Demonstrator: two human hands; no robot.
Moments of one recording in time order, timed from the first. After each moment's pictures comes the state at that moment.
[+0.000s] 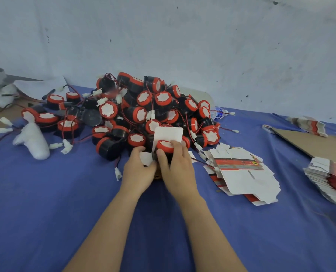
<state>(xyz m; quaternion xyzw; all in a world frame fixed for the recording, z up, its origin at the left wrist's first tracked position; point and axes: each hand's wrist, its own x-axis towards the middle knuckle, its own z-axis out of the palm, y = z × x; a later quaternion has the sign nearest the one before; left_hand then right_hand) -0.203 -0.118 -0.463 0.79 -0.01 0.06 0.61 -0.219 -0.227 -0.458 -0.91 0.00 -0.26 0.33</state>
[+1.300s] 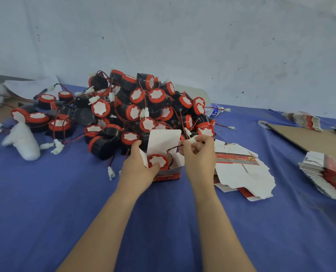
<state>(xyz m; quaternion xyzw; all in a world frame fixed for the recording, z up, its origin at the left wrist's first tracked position) -0.208 -0.127 -0.460 0.85 -0.06 0.06 0.53 -0.227 -0.261 -0.432 -0.73 0.11 -0.33 0.60</state>
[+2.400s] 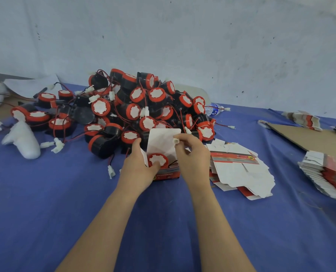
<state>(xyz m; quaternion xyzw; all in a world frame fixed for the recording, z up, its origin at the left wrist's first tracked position) -0.206 -0.126 -0.462 0.85 -0.07 0.06 0.51 -0.227 -0.255 -0.435 -0.81 0.03 -0.34 0.49</state>
